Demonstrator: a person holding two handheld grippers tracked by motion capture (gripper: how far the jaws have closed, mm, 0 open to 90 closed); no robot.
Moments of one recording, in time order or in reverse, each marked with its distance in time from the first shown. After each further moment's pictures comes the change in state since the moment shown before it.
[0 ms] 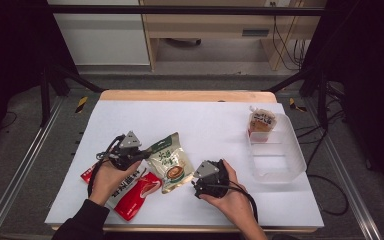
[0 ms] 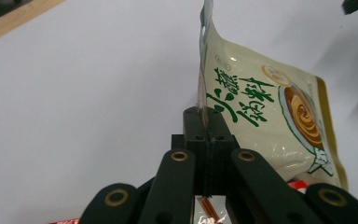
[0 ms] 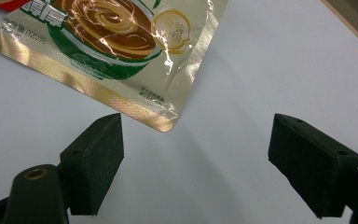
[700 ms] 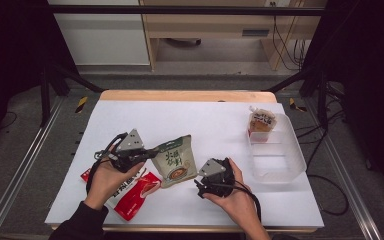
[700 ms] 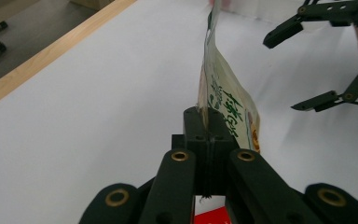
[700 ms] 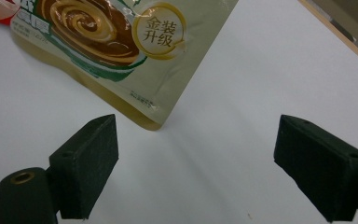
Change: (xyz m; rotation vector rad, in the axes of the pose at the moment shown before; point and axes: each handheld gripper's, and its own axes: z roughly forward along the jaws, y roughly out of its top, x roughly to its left) left arm -0.033 0.036 -0.034 -0.085 -0.075 0.128; right arm -0.009 -0.002 -0.013 -0.026 -0.015 0.038
